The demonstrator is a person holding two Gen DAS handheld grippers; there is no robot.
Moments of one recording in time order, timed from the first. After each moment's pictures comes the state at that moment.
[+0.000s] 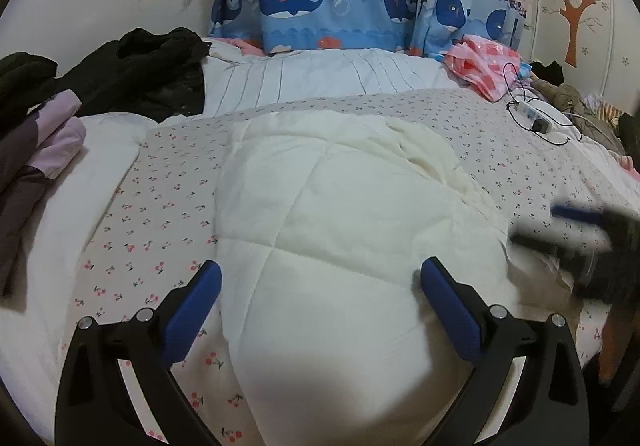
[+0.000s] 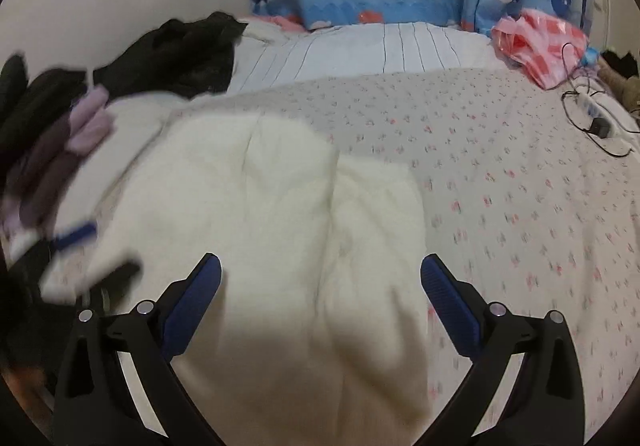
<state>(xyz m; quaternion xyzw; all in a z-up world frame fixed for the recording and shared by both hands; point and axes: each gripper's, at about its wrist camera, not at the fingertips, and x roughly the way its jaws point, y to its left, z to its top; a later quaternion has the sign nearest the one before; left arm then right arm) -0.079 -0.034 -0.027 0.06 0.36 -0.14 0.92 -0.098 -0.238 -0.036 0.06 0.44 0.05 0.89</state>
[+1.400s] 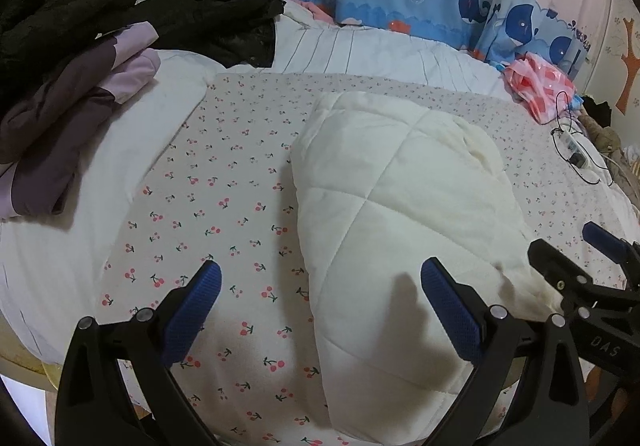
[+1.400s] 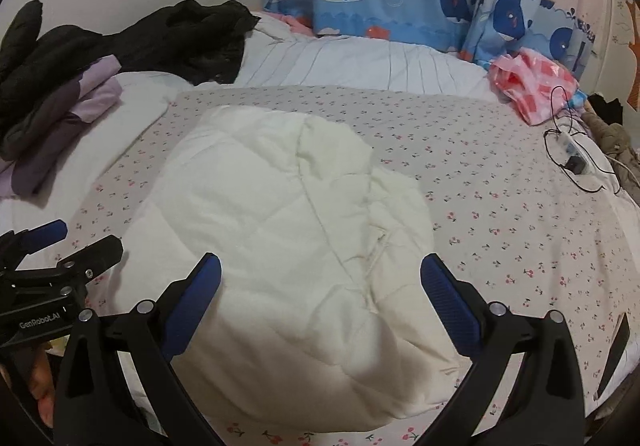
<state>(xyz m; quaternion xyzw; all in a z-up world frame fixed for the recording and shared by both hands) -0.100 0.016 -0.008 -0.01 0.43 -0.04 0.90 -0.110 -0.179 0.019 0.00 0.40 0.02 0.92</state>
